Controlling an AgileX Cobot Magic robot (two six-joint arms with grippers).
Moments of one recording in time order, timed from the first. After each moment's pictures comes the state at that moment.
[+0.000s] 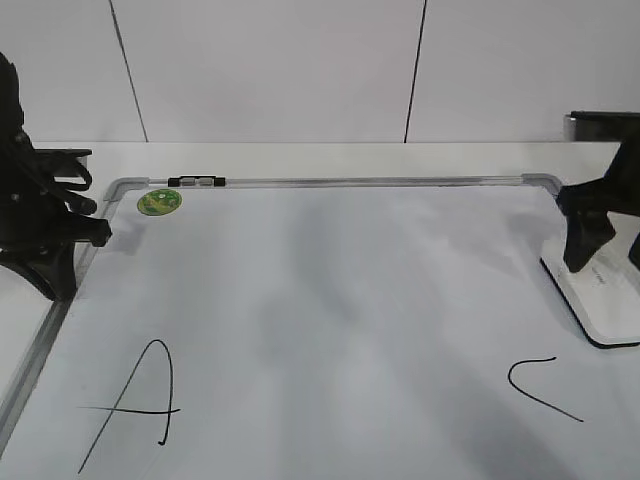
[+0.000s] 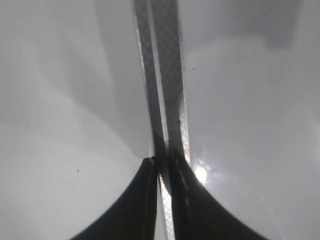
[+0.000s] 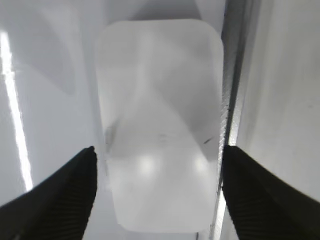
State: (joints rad) left arm -0.12 2.02 -1.37 -0.09 1.03 0.00; right arm 0.00 1.87 -1.37 0.05 1.12 -0.08
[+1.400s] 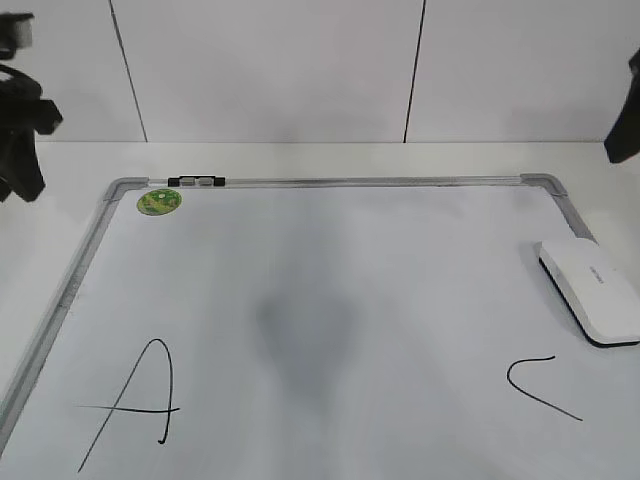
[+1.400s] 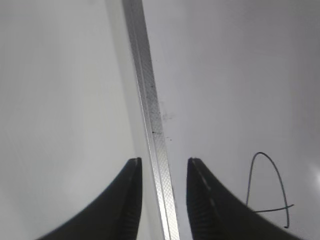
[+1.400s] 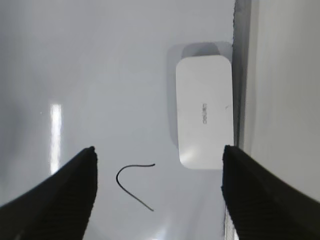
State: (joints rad) left arm -0.13 1.73 -1.48 -0.10 1.22 0.00; right arm 0.00 1.50 -1.40 0.17 1.22 -0.07
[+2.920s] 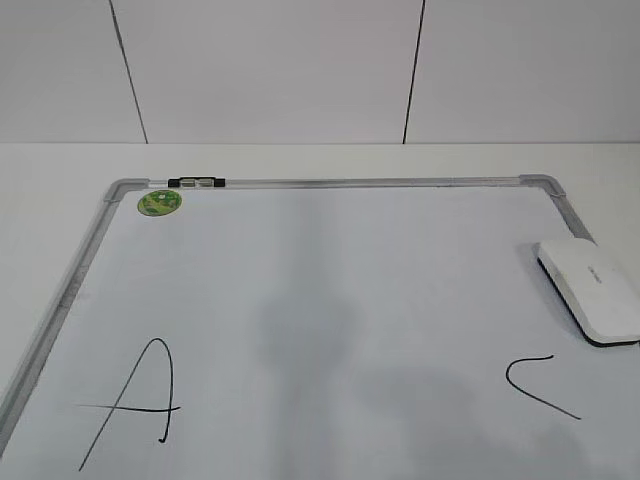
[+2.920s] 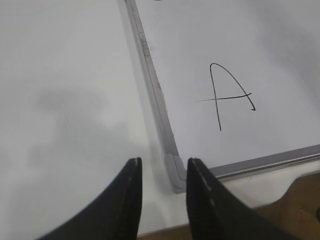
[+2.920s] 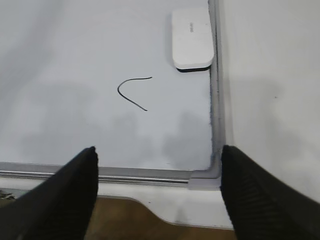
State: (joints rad) left arm -0.13 0.01 -0.58 -0.09 1.28 0.02; right arm 0.00 -0.02 -0.55 0.13 1.28 -0.04
